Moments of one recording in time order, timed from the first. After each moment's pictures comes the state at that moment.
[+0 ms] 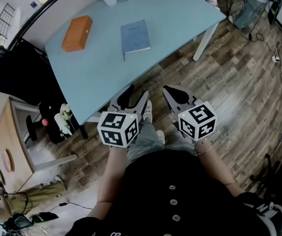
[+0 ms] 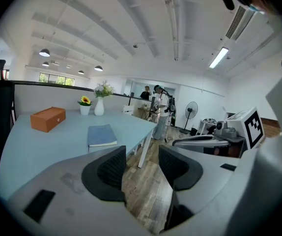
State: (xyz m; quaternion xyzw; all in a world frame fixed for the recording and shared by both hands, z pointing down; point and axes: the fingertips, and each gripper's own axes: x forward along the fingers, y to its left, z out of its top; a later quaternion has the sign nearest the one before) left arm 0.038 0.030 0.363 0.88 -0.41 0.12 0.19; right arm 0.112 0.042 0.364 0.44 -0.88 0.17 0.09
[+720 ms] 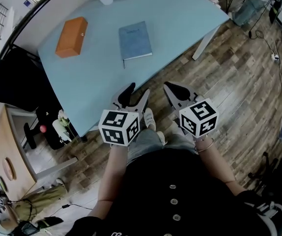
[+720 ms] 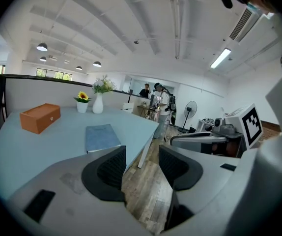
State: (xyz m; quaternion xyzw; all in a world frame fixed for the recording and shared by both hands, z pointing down) left arm 0.039 -0.039 0.378 0.89 -0.40 0.12 0.20; right arm 0.112 -0.032 0.373 0.45 -0.87 0.18 0.11
